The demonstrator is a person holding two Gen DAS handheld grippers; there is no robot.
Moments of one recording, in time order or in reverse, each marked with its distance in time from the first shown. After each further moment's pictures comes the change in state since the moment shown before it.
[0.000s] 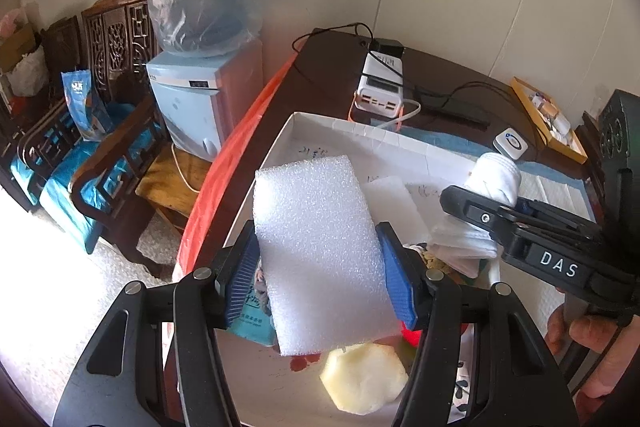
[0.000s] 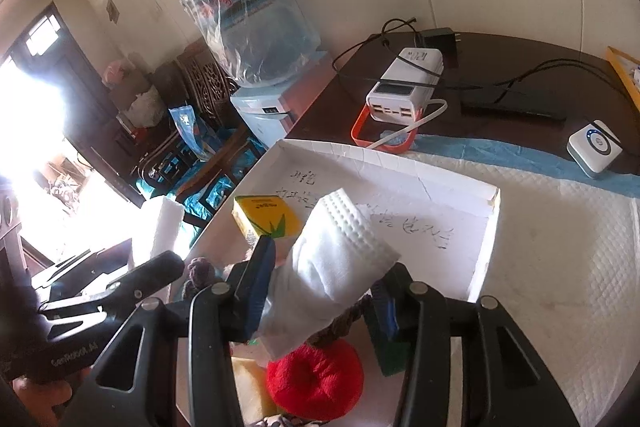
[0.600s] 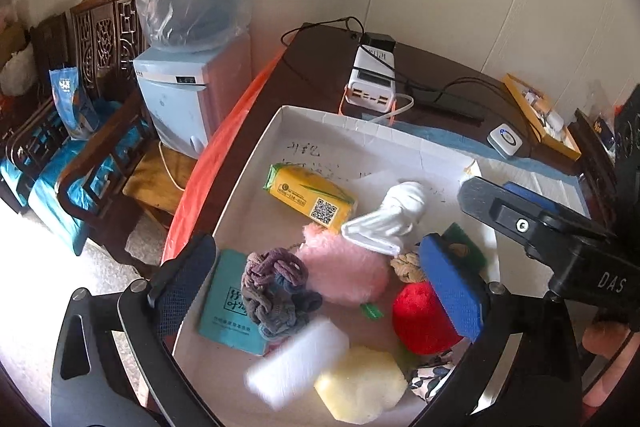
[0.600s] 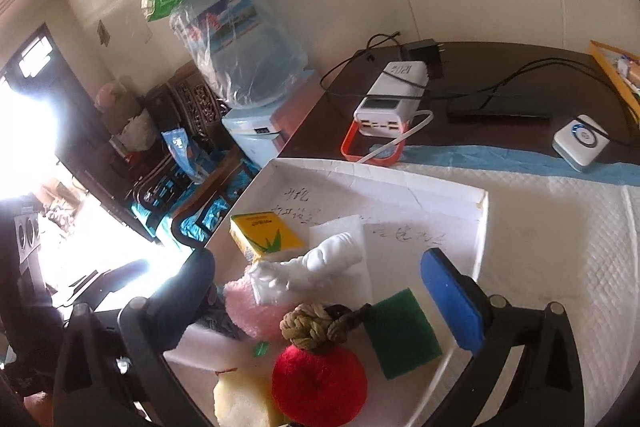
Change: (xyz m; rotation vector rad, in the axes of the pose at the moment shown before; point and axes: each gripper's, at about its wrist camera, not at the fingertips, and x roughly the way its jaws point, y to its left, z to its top) left arm 0.019 0.000 -0.001 0.005 0.025 -0.048; right arm -0.014 0.000 -0.005 0.058 -0.081 -0.031
